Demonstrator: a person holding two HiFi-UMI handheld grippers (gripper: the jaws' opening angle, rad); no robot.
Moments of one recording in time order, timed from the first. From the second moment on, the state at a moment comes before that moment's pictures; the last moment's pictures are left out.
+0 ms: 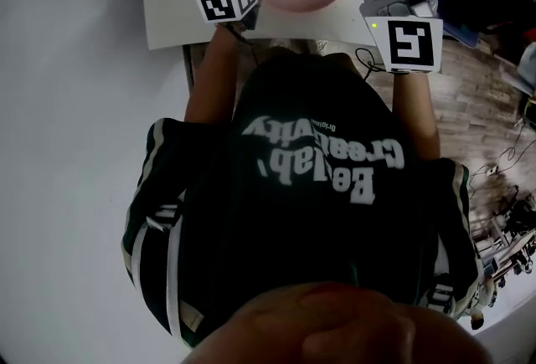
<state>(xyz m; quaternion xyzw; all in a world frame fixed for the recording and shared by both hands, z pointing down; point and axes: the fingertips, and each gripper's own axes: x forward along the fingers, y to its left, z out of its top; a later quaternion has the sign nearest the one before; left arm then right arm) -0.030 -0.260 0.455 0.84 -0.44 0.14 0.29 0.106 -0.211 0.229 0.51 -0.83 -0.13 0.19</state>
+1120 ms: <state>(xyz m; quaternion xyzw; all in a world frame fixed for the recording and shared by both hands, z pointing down) -0.057 -0.257 0.607 0.75 -0.47 0.25 0.39 0.116 -0.216 0.258 0.51 -0.83 -0.08 0.21</state>
